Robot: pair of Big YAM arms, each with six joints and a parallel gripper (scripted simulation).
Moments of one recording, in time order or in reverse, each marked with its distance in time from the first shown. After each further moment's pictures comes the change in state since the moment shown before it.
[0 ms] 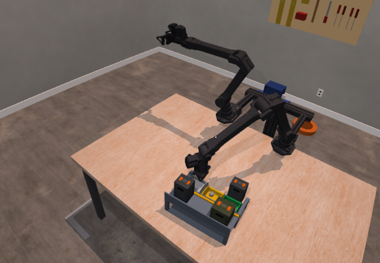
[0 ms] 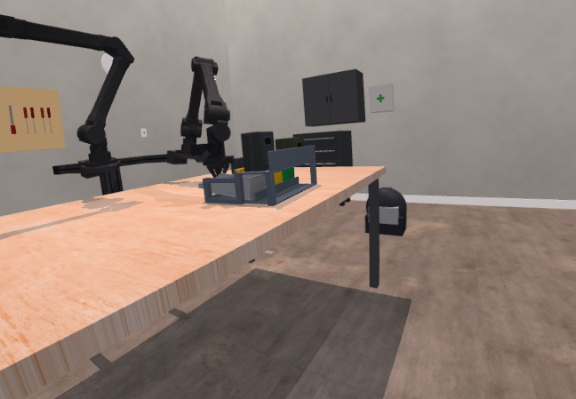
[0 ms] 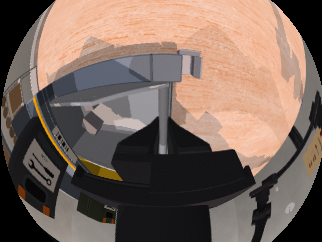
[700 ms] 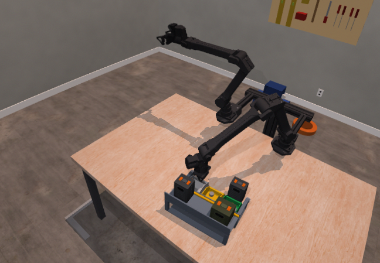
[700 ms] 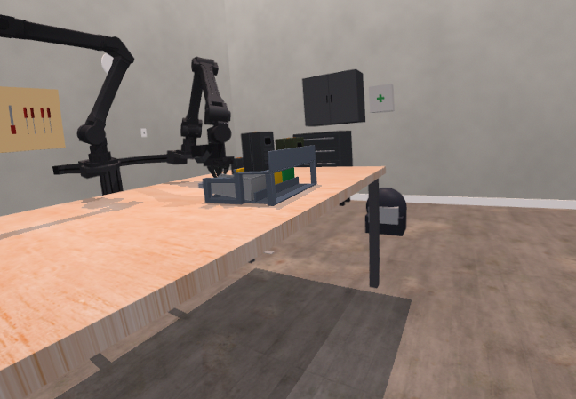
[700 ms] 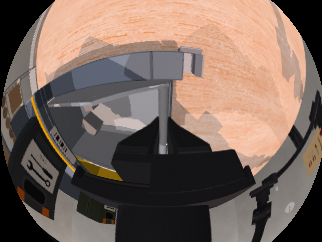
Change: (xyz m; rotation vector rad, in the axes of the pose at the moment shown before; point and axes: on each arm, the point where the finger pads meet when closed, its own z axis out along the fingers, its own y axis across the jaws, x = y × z) left arm 0.002 0.000 0.002 0.005 0.004 -0.001; right arm 0.000 0.000 0.000 0.000 0.000 0.000
